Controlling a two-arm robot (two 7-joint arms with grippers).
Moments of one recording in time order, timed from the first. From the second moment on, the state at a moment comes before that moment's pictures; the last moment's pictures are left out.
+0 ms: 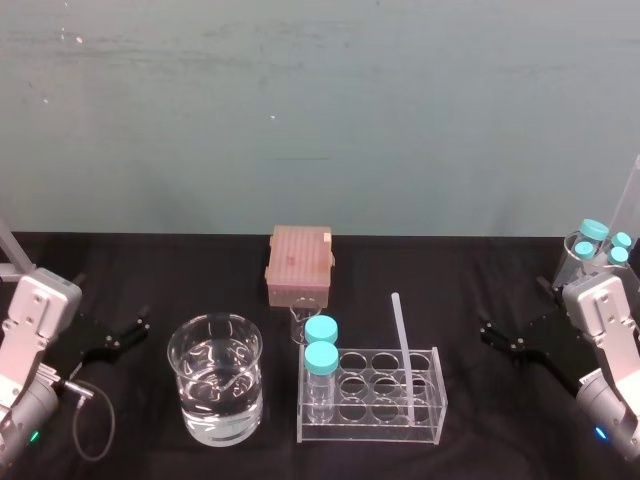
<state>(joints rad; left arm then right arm) -0.20 0.60 0.45 -1.41 -0.25 -0.12 0.03 0.20 0.60 -0.45 -1.41 0.25 -0.12 -0.03</state>
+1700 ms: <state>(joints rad) -0.20 0.60 0.45 -1.41 -0.25 -0.12 0.03 0.22 0.59 -0.30 -1.56 0.47 -0.01 0.13</state>
